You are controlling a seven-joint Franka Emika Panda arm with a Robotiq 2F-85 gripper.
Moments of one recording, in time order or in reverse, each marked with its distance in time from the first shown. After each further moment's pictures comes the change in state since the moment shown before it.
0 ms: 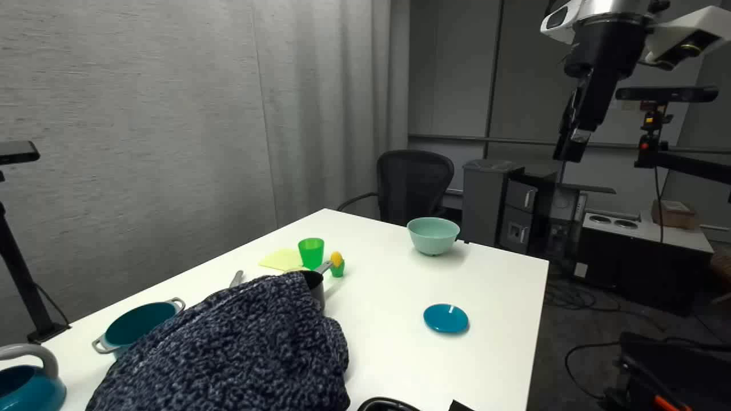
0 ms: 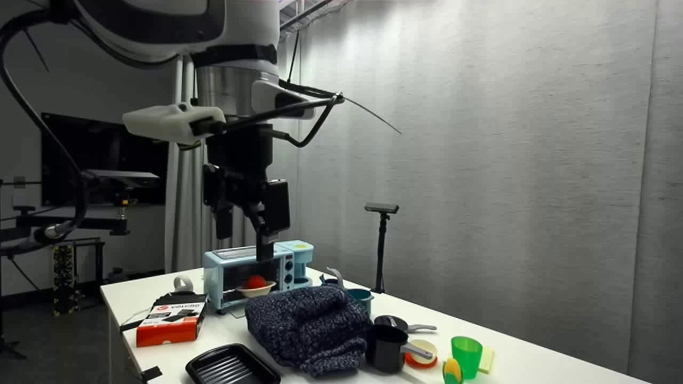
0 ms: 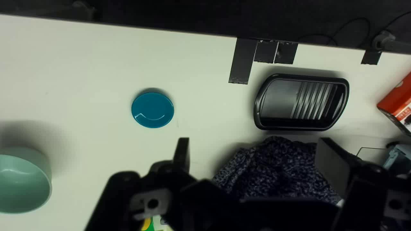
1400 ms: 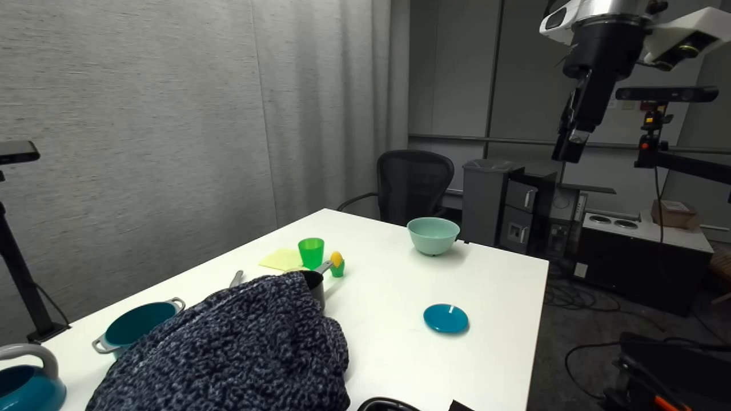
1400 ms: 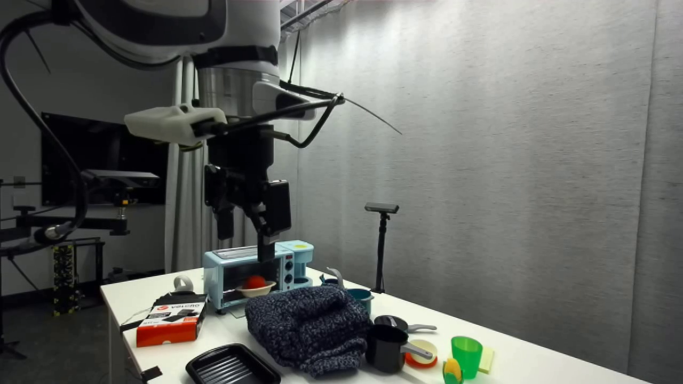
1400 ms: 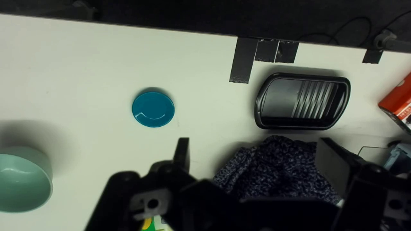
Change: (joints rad) arm 0.000 0.005 0.002 0.000 0.000 0.008 0.003
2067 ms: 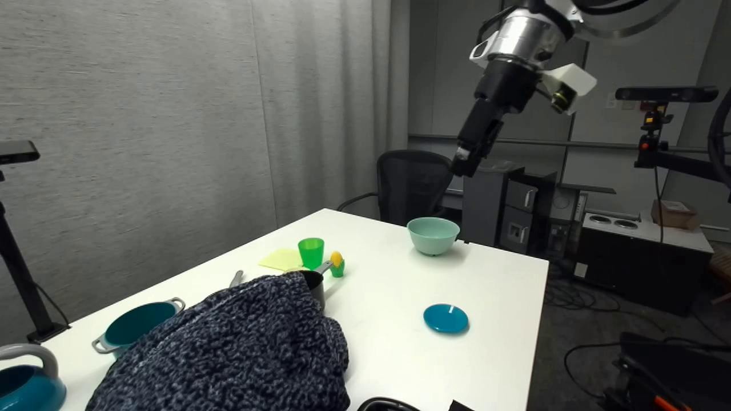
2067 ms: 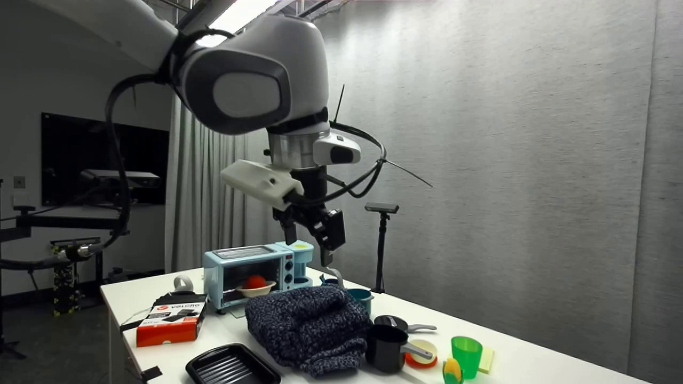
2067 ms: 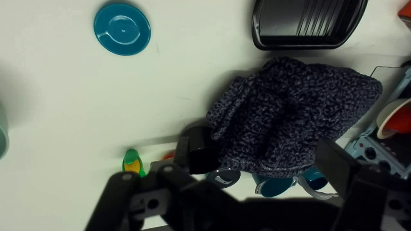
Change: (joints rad) arm 0.074 0.320 0.003 0.092 0.204 0.386 -0.028
